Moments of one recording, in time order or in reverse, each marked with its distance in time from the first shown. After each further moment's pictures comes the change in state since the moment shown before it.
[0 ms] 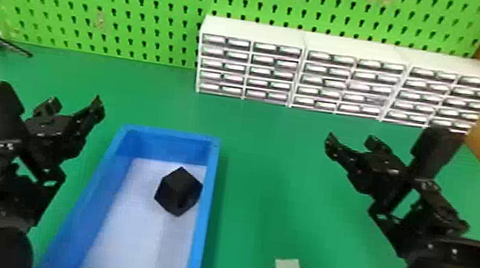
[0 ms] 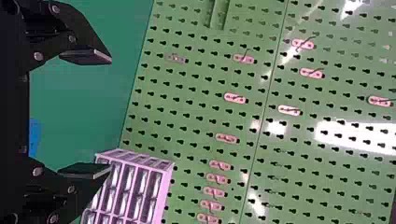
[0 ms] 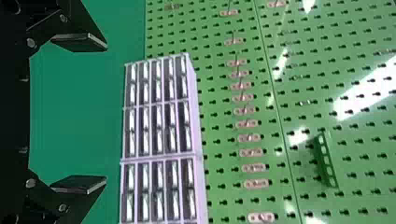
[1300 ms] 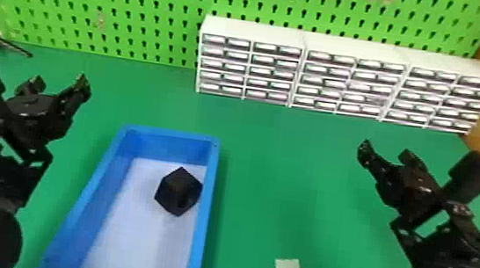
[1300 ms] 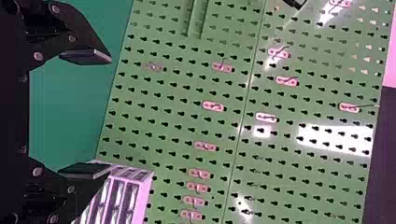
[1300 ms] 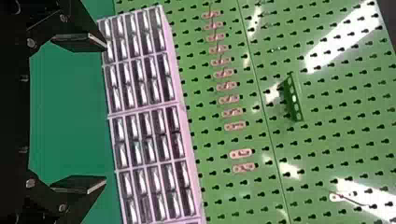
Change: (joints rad) left arm -0.045 0.014 0.035 -0.017 -0.006 0.003 -0.002; right arm 0.056 0.090 -0.137 -0.007 0.011 -0.092 0.000
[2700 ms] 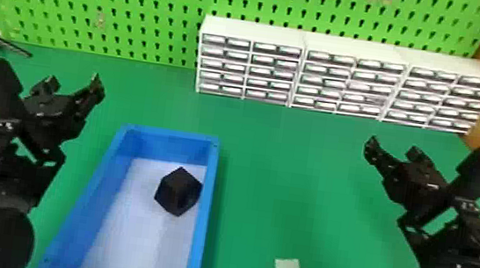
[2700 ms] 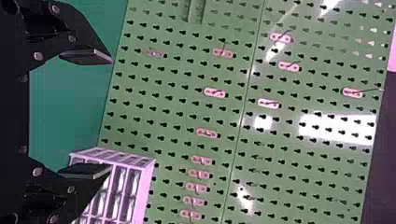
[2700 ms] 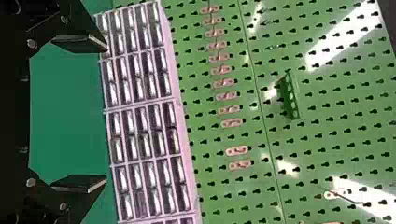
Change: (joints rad) left arm -0.005 -0.002 -0.042 0.005 -0.009 0.000 0.011; right arm -0.008 0.010 -0.027 -0.028 0.030 0.035 -0.002
